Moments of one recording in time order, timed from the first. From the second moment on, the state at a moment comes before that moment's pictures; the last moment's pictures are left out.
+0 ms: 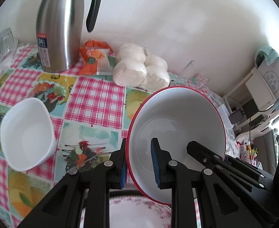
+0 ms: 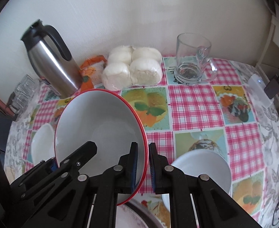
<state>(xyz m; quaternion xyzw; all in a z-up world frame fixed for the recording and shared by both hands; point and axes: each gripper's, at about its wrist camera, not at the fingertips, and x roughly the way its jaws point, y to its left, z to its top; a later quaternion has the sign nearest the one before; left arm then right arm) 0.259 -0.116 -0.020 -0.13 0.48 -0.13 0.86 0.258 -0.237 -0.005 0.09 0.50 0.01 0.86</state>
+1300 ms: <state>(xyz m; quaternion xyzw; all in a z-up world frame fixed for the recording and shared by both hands) 0.134 -0.087 -0.002 -0.06 0.48 -0.12 0.87 0.114 -0.218 -0.006 0.20 0.45 0.03 0.87</state>
